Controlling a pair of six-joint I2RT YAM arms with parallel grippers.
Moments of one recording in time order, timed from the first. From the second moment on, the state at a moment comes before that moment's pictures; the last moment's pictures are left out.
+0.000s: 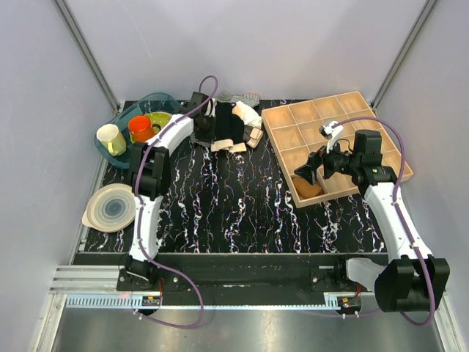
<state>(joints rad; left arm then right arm) -0.29 2.31 1.98 -0.66 0.12 -0.22 0.01 1.13 0.96 -0.44 -0.78 -0.29</state>
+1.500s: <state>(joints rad) -0.27 1.61 0.93 -0.12 0.55 -0.67 0.23 1.14 0.96 -0.58 -0.97 -0.57</state>
